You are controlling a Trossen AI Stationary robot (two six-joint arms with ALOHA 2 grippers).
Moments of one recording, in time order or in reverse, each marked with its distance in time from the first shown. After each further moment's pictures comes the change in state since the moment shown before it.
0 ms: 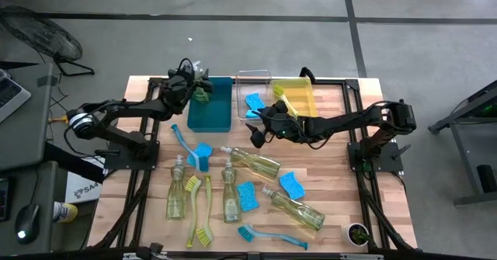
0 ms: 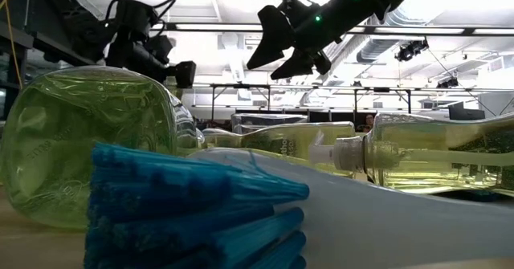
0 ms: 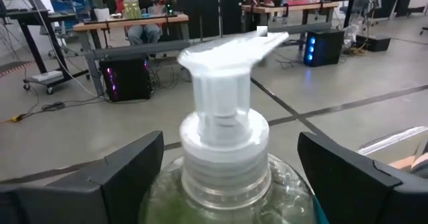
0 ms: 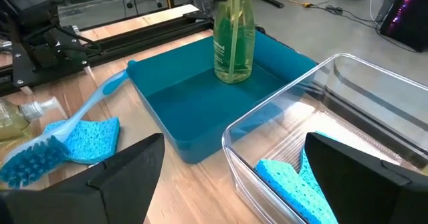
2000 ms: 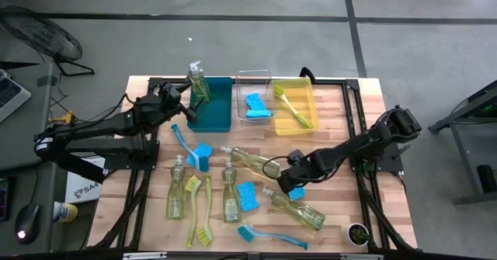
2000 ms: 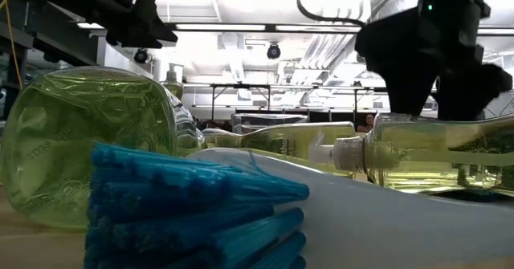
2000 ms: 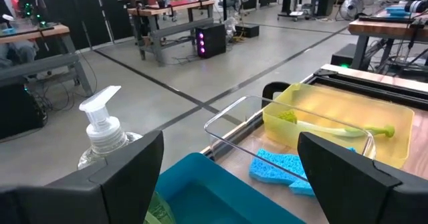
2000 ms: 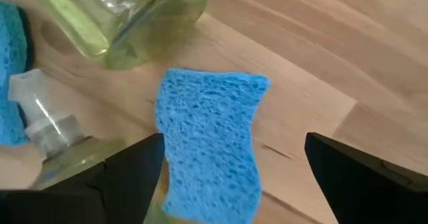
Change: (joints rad) left arm -0.365 -0.665 0.000 -0.707 0.091 0.023; right arm 0.404 0.005 0.018 -0.928 -0.404 1.172
